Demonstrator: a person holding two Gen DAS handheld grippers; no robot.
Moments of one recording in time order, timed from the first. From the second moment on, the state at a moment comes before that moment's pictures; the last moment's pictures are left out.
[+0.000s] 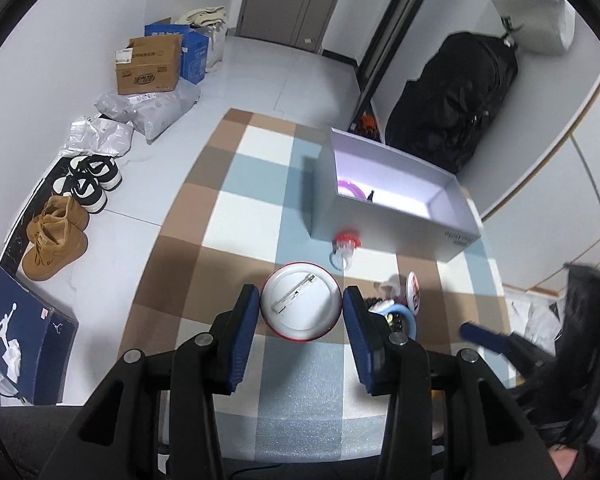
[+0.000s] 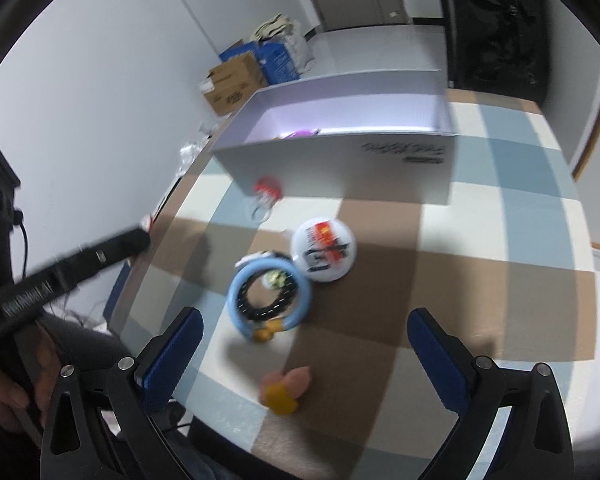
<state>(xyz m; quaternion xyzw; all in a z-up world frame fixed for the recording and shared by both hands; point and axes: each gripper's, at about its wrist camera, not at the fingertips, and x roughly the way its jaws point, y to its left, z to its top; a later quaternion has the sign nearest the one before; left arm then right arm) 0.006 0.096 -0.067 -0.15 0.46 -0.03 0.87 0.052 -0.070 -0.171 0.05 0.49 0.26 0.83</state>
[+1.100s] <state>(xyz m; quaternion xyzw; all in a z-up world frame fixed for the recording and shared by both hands) 0.000 0.104 -0.050 -0.13 0.43 -0.02 0.89 0.066 -0.034 -0.182 0.02 0.50 0.24 0.83</state>
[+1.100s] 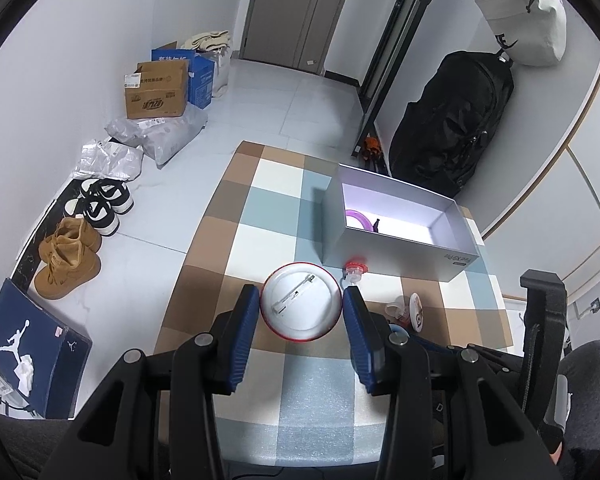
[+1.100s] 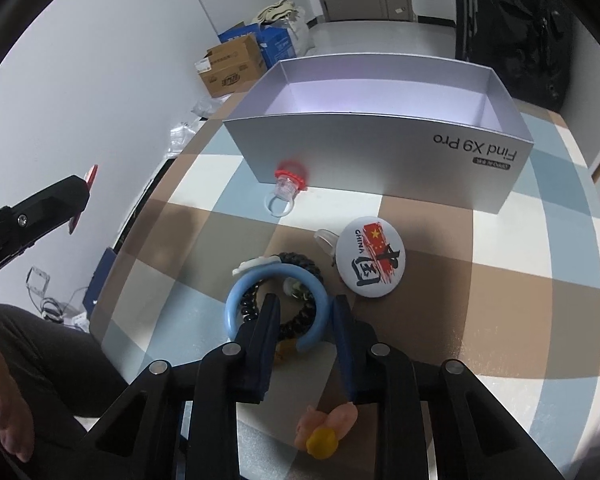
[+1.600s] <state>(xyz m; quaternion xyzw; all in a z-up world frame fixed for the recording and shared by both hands) 0.003 0.106 -0.054 -0.14 0.44 0.00 0.89 0.066 -0.035 -0.178 0.02 0.50 0.25 0.83</state>
